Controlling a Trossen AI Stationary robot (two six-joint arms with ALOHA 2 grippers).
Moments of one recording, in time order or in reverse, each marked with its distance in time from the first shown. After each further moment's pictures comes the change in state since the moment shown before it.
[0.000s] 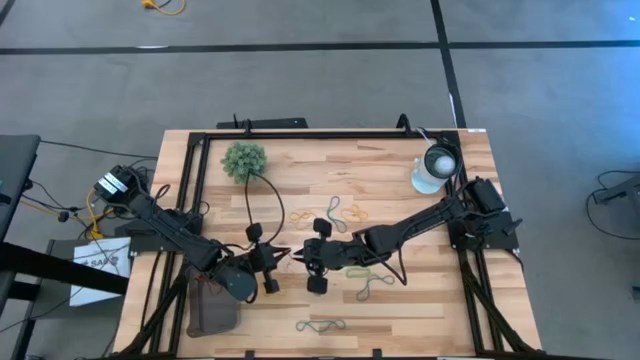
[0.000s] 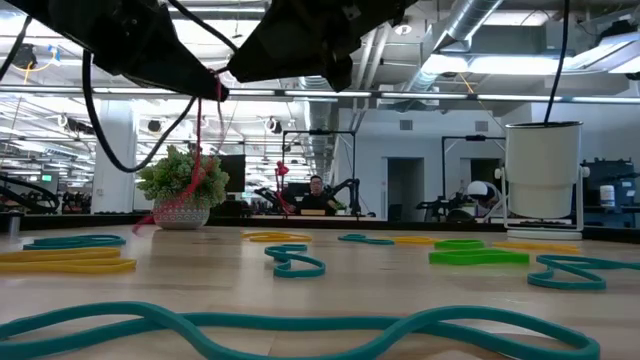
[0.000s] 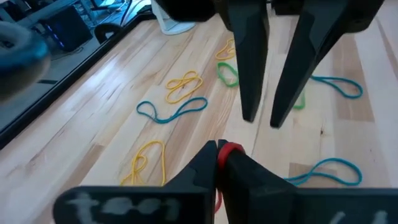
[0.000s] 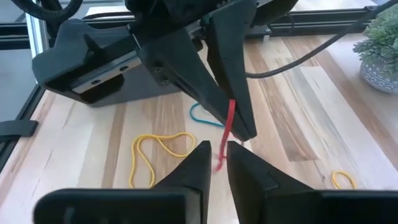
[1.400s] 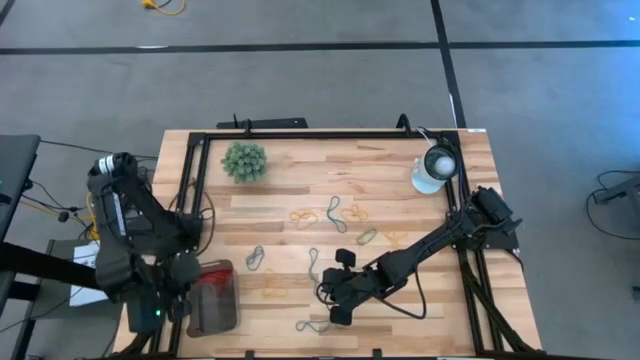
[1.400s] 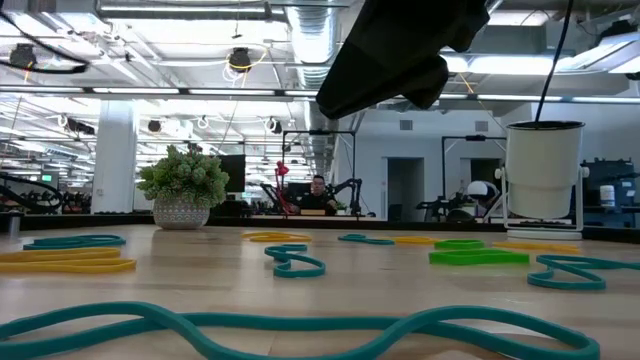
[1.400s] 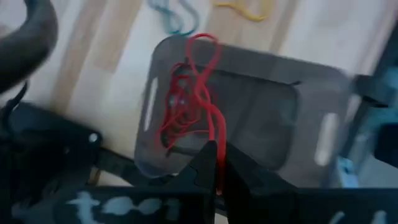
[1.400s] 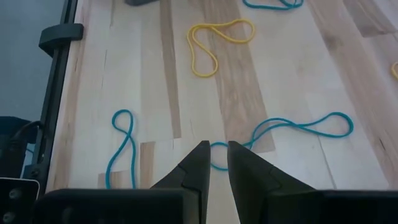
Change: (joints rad) left arm -0.583 -0.175 0.454 -1.434 0.630 -1.190; right arm 0.194 0.000 0.000 -0.313 -0.003 0.328
